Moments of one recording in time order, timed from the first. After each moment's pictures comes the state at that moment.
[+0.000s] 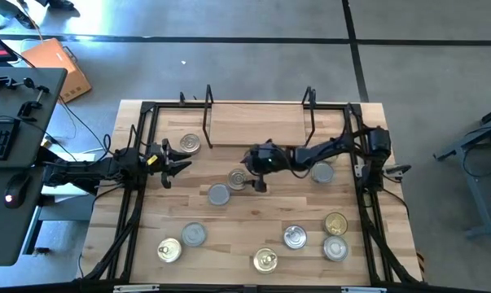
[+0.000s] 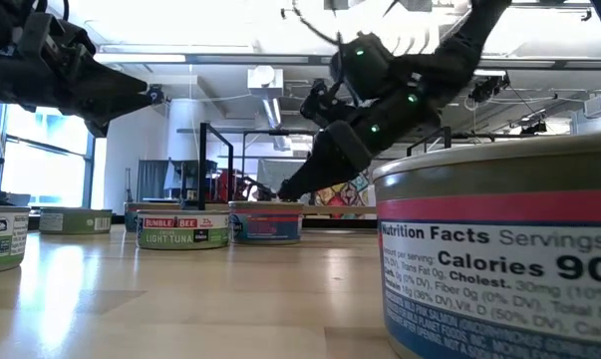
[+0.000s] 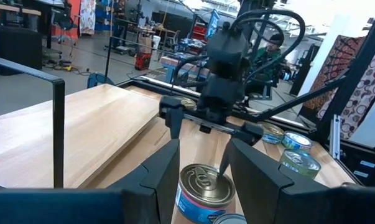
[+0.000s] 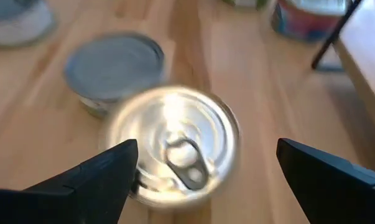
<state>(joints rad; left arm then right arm) 0.04 0.07 0.01 0.05 -0.17 -0.23 -0.11 1.89 0.96 0.31 -0.13 -0.14</state>
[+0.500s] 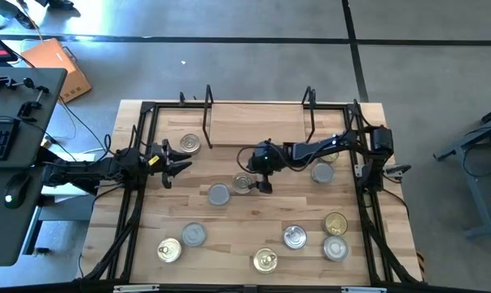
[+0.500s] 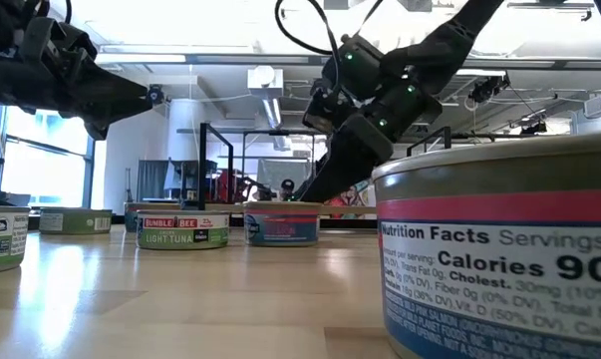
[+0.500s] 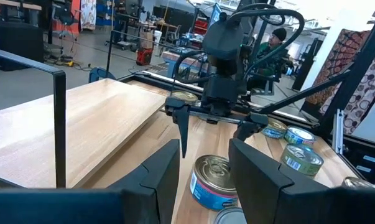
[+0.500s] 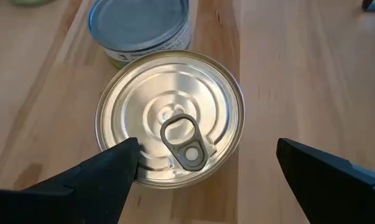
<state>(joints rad) 0.04 0.08 0.01 0.03 -0.17 -0.23 -0.12 1.88 1.00 0.04 -0.22 -0.13</state>
